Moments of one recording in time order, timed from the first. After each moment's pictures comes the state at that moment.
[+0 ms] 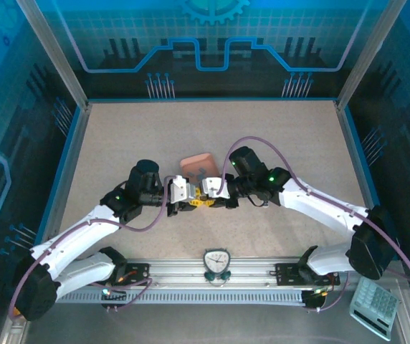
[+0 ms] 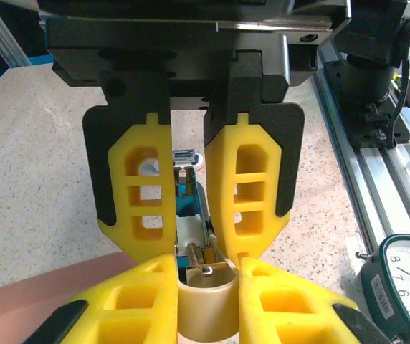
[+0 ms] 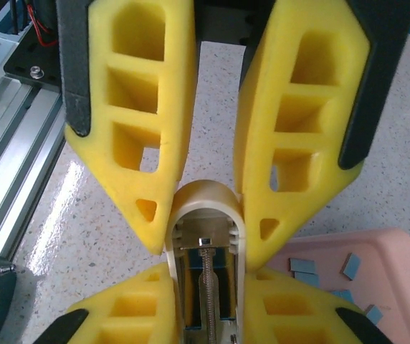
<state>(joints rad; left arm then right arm) -0.56 1.01 0.65 -0.15 0.73 0.54 0.76 1.34 0.99 -0.44 -0.56 -0.80</state>
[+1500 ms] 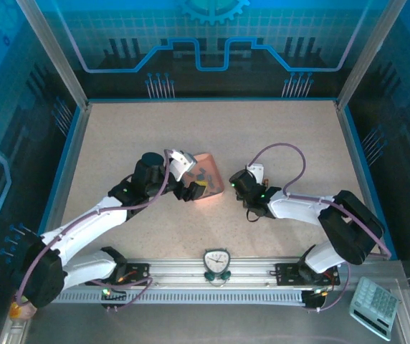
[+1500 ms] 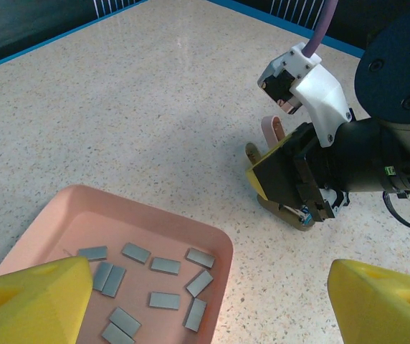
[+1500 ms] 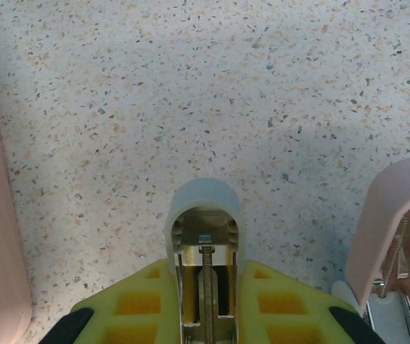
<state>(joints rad) -0.55 1.13 0.70 -0.02 0.34 0.07 0.74 1.50 0.68 -0.13 0.52 0.72</state>
